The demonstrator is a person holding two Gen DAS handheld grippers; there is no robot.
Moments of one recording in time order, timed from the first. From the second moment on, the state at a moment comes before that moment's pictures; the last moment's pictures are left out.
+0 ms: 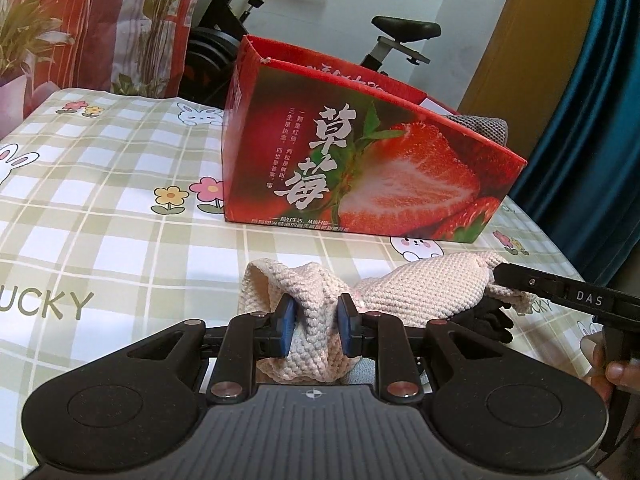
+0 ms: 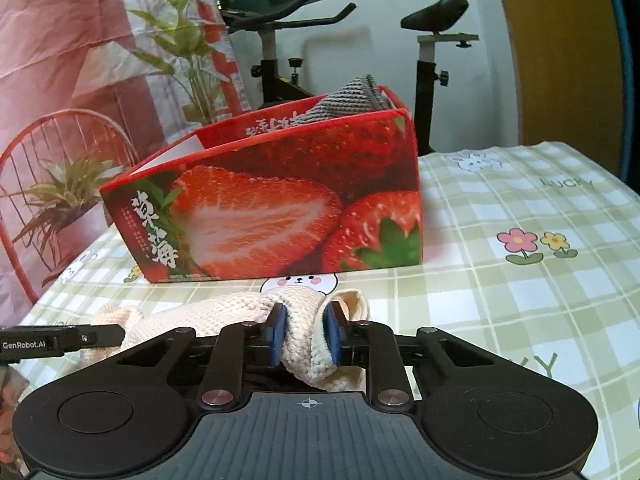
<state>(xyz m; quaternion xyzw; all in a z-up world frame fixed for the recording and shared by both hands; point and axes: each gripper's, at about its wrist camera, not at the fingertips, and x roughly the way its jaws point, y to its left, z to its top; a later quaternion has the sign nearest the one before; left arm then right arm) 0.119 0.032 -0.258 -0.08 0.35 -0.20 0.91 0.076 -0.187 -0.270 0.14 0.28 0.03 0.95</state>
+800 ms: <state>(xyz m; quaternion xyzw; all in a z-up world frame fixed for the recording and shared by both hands) 0.114 0.022 -0.179 -0.05 0.23 -0.22 0.95 0.071 -0.192 -0.204 0.10 0.20 0.04 0.98</state>
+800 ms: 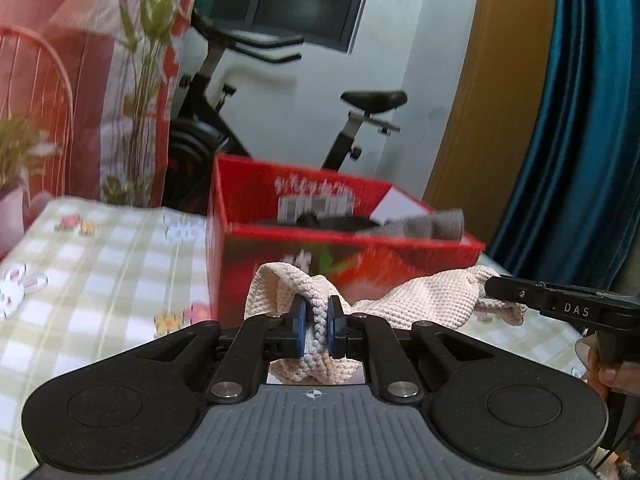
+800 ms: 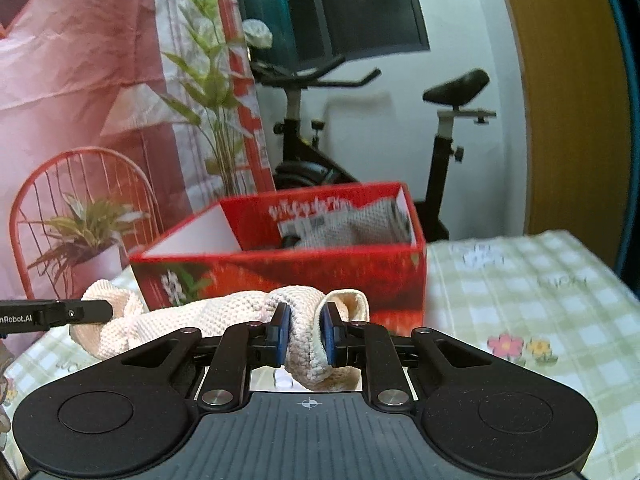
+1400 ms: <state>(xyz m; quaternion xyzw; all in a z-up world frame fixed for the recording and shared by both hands) 0.172 0.006 -0.125 -0.05 0.18 -0.23 0.96 0.124 -0.220 -0.131 0.06 0.15 0.05 0.99</state>
